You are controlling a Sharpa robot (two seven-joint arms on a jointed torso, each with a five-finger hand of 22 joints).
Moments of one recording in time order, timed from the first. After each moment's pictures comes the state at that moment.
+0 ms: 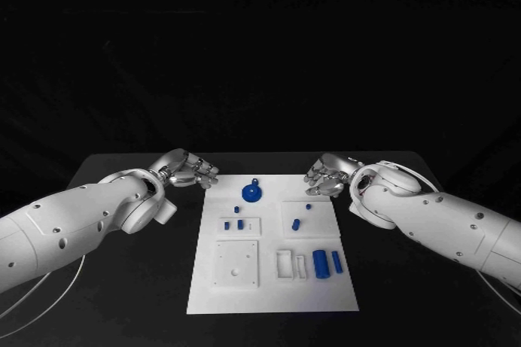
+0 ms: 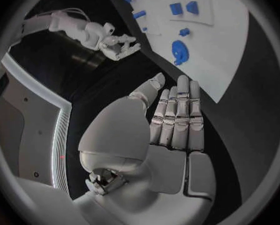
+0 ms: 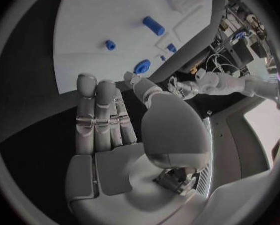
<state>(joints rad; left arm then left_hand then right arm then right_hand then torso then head) 1.28 -0.69 -0.08 1.16 -0.64 -0.19 0.19 1.35 -0.02 0.27 -0.19 0.18 1.02 0.15 0.07 0.06 1.07 0.13 0.06 0.06 1.15 0.07 0.41 0.07 0.07 0.96 0.04 0.12 1.09 1.00 -0.77 0.32 1.34 -1.53 -0.15 -0.20 1.26 -0.19 0.43 -0.14 0.26 1.07 0.12 0.07 0.07 1.18 0.08 0.07 0.06 1.39 -0.03 0.84 0.76 0.14 1.47 -0.05 0.38 1.31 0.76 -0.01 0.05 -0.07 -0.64</state>
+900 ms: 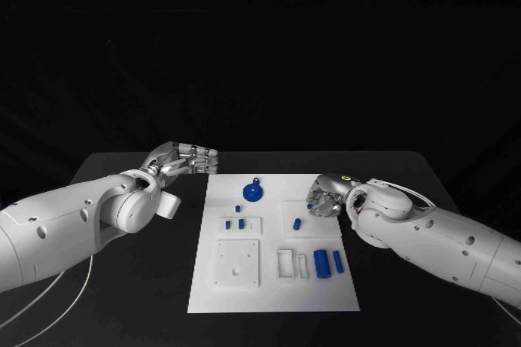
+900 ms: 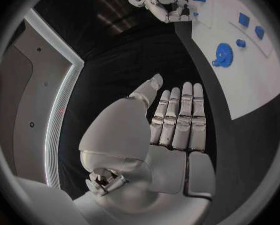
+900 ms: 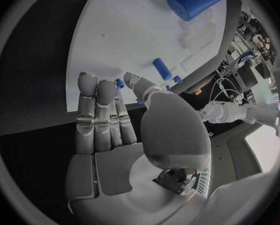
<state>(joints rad) 1.29 -0.75 -0.08 1.25 -0.23 -0.16 0.32 1.35 0.00 0.21 -0.17 0.18 1.00 0.15 0.07 0.06 1.06 0.14 0.06 0.06 1.12 0.13 0.06 0.07 0.07 0.95 0.11 0.07 0.42 0.94 -0.76 0.30 1.36 -1.74 -0.11 -0.27 1.28 -0.21 0.49 -0.09 0.23 1.10 0.11 0.07 0.07 1.19 0.07 0.07 0.06 1.39 -0.03 0.83 0.73 0.16 1.46 -0.04 0.35 1.30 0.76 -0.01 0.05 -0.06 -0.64</state>
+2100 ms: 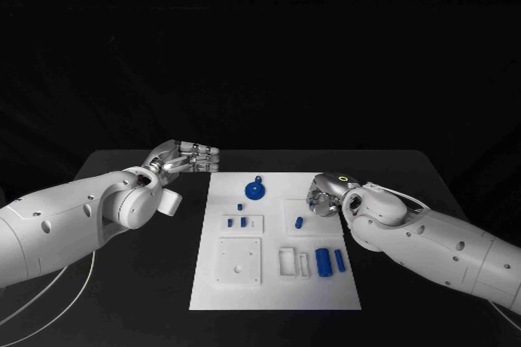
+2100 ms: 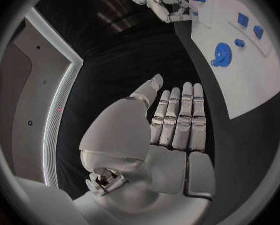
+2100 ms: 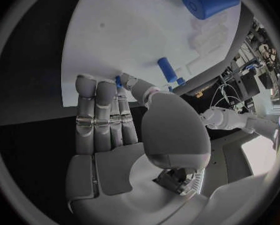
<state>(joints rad) 1.29 -0.74 -0.08 1.23 -0.22 -0.15 0.30 1.35 0.01 0.21 -0.19 0.18 1.00 0.15 0.07 0.06 1.06 0.14 0.06 0.06 1.12 0.13 0.06 0.07 0.07 0.96 0.11 0.07 0.38 0.94 -0.72 0.26 1.34 -1.82 -0.19 -0.30 1.29 -0.16 0.61 -0.16 0.14 1.27 0.08 0.06 0.07 1.36 0.02 0.06 0.06 1.42 -0.06 0.83 0.74 0.12 1.47 -0.08 0.43 1.31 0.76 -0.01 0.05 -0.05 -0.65</state>
